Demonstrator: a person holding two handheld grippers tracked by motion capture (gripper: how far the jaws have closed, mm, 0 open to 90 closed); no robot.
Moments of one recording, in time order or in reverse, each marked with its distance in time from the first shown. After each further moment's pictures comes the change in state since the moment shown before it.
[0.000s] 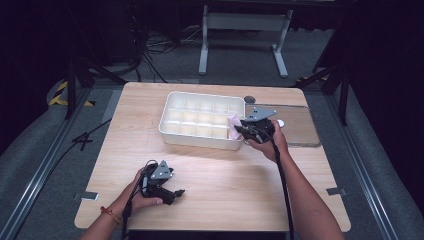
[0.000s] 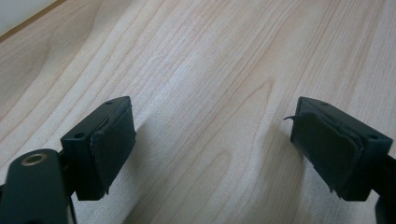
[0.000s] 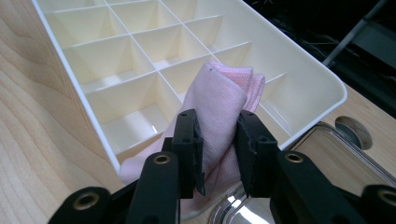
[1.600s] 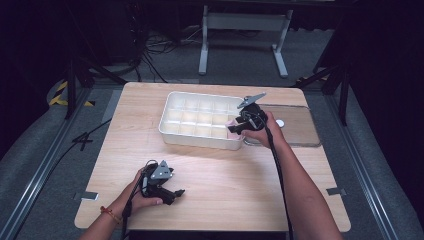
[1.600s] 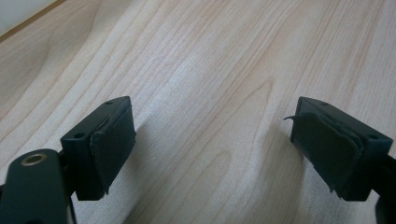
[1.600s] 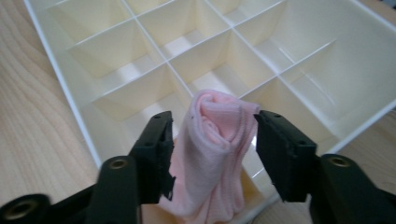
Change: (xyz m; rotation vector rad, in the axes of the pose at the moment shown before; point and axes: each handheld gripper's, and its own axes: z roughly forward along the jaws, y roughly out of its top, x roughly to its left) left arm 0.000 0.000 0.000 -0.001 -0.003 -0.001; right arm -0.022 0.027 0.029 0.225 0.186 0.131
